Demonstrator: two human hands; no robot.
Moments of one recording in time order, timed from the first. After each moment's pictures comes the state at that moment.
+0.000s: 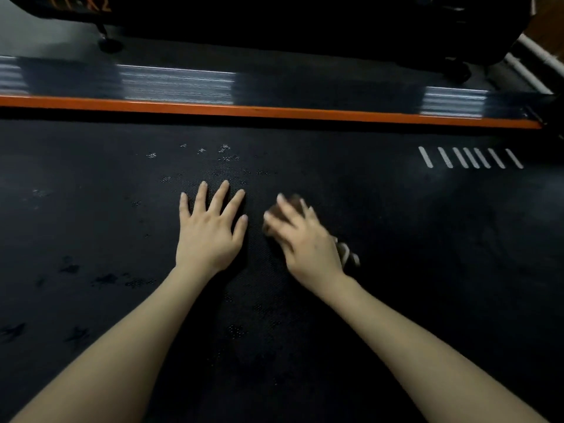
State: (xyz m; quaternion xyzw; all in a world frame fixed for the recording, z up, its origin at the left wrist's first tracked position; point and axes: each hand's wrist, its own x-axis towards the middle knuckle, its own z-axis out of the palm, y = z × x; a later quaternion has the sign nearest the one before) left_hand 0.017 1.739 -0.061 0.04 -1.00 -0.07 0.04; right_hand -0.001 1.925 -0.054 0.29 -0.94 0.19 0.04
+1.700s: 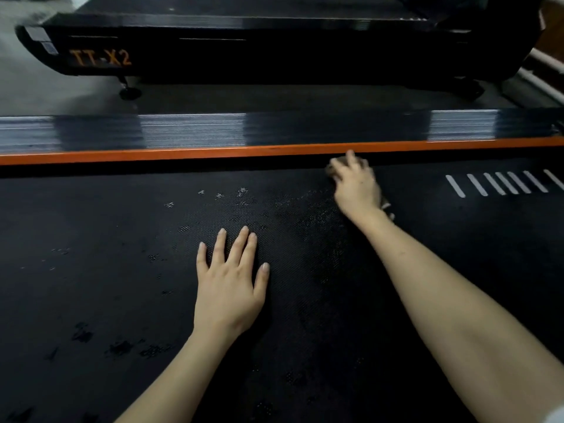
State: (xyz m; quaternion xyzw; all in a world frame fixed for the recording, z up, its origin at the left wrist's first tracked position) left_hand 0.018 1.737 -0.061 0.04 -0.99 -0.11 0.05; right_hand -0.194 1.931 -0.051 0.06 -0.98 0.15 0.07
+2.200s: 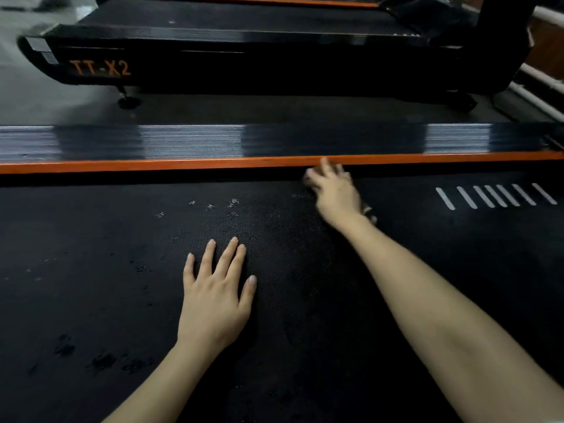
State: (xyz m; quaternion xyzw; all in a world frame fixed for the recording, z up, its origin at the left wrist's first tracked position) left_hand 0.017 1.734 -0.066 0.04 -0.99 -0.09 0.07; right_hand -0.204 1.925 -0.047 0.14 -0.98 0.12 0.06
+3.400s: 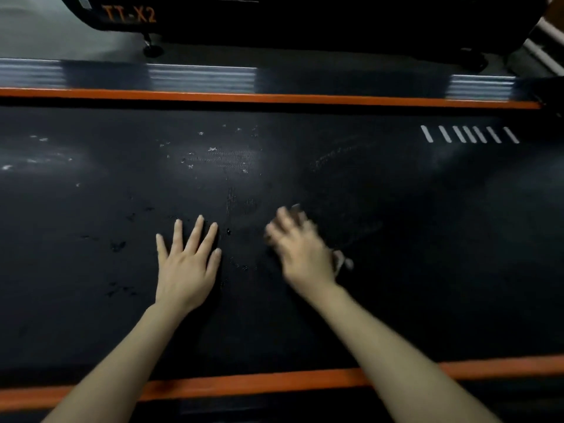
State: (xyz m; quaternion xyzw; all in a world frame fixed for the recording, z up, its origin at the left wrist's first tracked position) left_hand 0.199 1.695 -0.055 0.10 -0.99 -0.09 -0.01; right_hand 0.127 1.908 -0.051 0.27 -0.95 0.16 0.05
